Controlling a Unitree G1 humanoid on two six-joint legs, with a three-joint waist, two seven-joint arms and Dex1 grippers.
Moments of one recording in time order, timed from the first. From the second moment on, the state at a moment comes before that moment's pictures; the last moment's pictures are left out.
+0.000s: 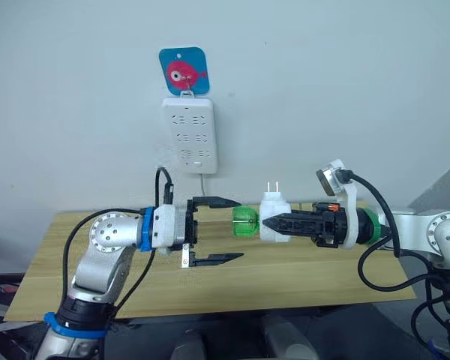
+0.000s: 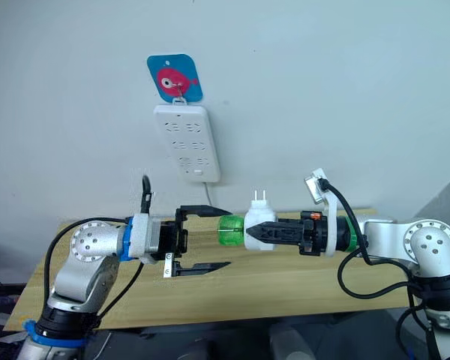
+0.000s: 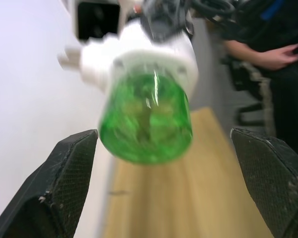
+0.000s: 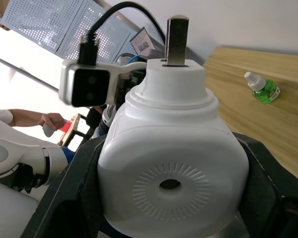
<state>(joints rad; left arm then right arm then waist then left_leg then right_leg) -0.23 0.52 -0.05 -0.25 -0.39 -0.20 -1.24 -0.44 -0.78 0.05 -0.28 1.83 1.14 0.25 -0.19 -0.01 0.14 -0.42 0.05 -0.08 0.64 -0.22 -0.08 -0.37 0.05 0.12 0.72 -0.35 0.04</state>
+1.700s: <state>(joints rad) -0.34 0.66 -0.09 -0.29 -0.62 0.39 -1.19 -0.45 -0.80 0.02 -0.31 1.77 1.16 0.32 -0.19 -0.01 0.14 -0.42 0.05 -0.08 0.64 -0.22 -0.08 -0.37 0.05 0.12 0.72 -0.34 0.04</state>
